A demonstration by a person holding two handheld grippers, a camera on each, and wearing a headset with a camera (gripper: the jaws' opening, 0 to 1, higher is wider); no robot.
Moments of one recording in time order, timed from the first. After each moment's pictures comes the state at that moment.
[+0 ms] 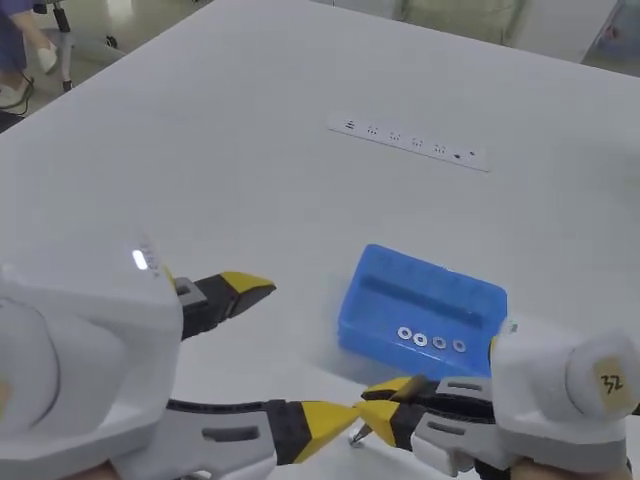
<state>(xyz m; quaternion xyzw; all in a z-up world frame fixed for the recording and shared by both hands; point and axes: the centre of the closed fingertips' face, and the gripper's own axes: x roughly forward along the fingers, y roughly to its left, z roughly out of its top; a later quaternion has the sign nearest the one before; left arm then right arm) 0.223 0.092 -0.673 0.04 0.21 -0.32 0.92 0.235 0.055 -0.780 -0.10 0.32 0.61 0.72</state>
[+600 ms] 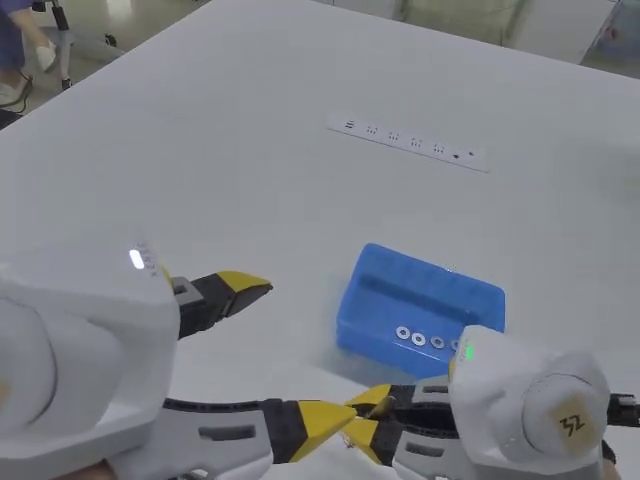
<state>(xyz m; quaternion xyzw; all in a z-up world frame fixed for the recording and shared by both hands) 0.222 0.093 -0.674 0.04 0.21 -0.32 0.92 0.211 0.068 -0.782 -0.23 0.26 0.66 0.67</state>
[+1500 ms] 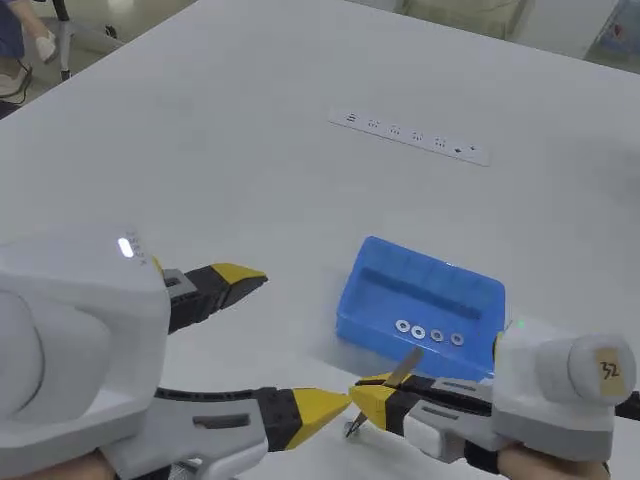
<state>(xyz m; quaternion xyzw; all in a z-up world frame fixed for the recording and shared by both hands) 0.221 0.097 -0.675 0.03 0.21 -0.31 0.92 0.248 0.052 -0.779 0.03 0.34 0.57 0.74</state>
